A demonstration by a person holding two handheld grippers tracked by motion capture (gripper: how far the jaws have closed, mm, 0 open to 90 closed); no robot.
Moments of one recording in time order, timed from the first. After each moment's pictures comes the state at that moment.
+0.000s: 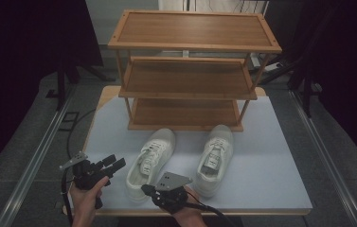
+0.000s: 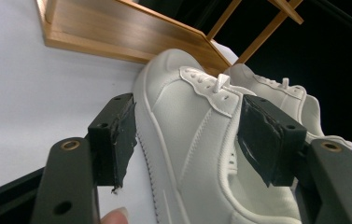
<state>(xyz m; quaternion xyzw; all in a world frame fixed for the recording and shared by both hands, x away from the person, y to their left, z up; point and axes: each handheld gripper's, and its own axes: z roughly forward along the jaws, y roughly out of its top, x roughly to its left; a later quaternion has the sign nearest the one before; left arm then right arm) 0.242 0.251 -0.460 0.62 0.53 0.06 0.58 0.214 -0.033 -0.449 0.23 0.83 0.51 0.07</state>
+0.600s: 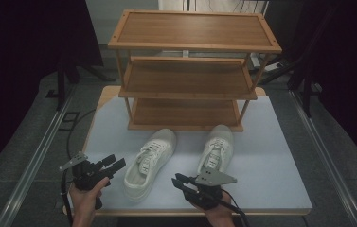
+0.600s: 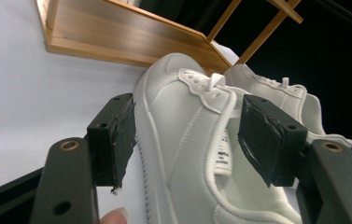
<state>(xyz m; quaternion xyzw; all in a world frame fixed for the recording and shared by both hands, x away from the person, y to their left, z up) 0.239 0.246 -0.456 0.62 0.52 0.07 0.58 0.214 -0.125 -0.427 0.29 0.77 0.55 0.11</state>
